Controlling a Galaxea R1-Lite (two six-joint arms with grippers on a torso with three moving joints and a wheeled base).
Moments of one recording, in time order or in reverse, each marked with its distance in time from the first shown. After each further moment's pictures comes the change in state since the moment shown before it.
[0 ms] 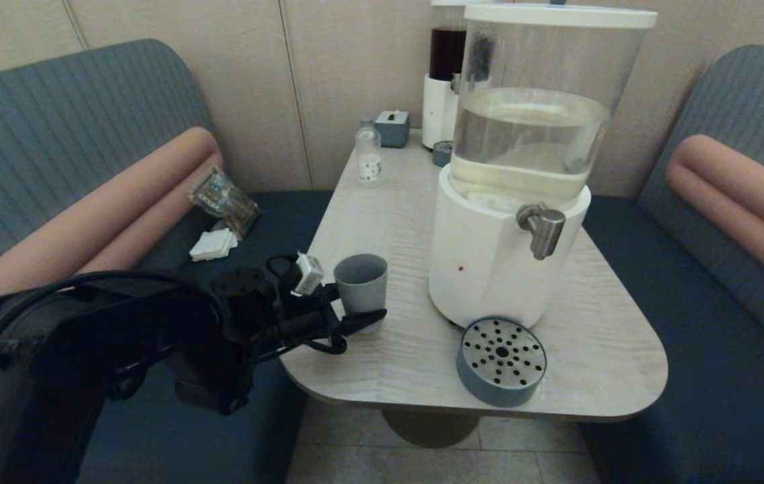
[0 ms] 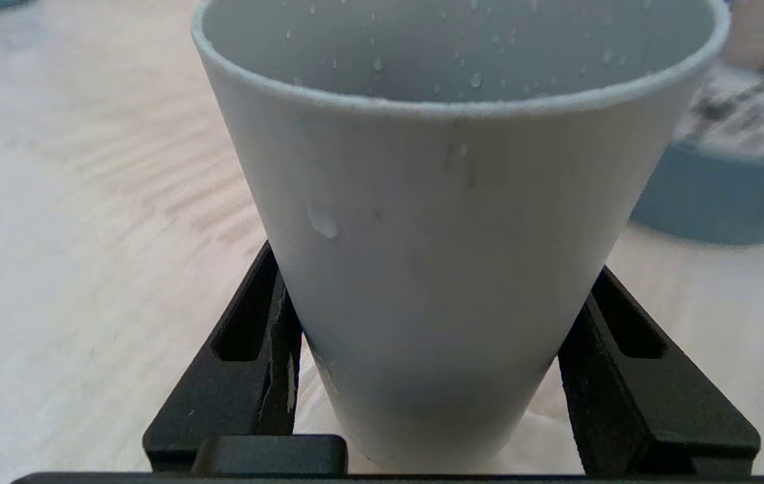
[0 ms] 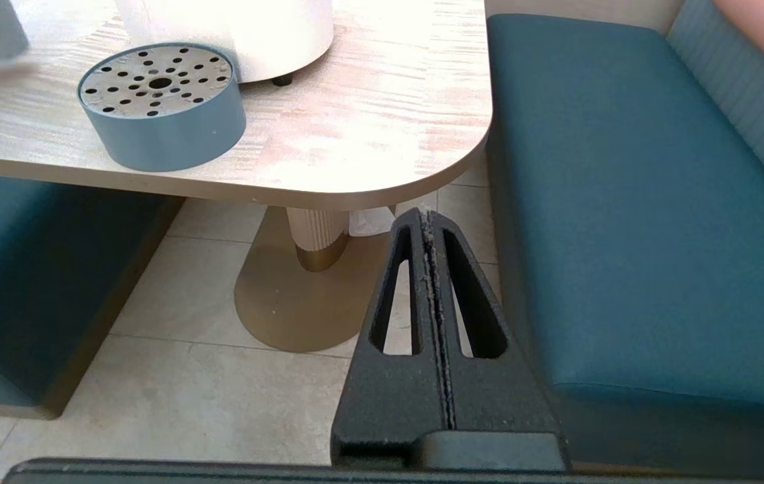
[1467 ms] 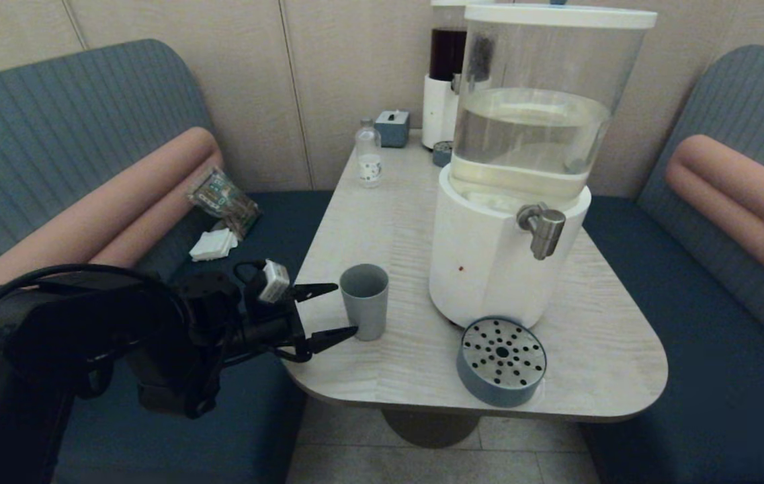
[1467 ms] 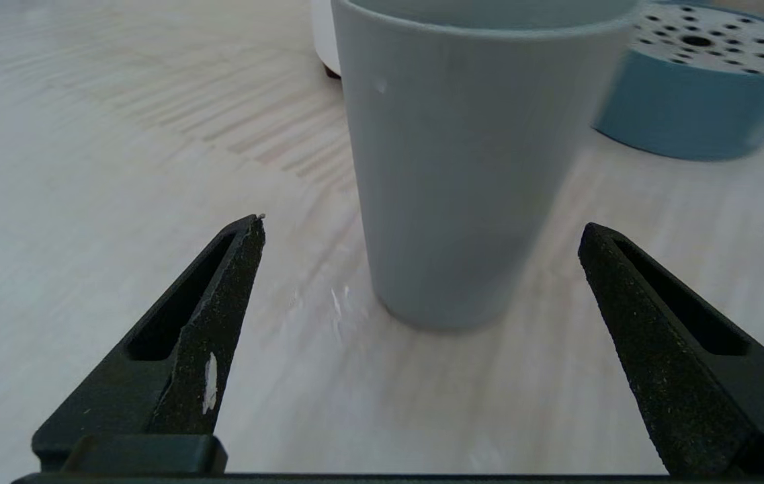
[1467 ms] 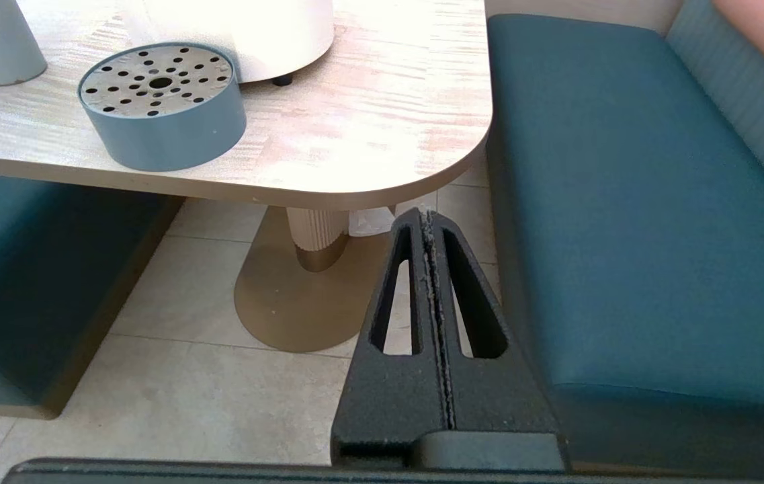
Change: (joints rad) left arm 0.125 0.008 0.055 0.000 -0.142 0.042; right arm 0.000 0.000 0.000 0.000 0.000 0.000
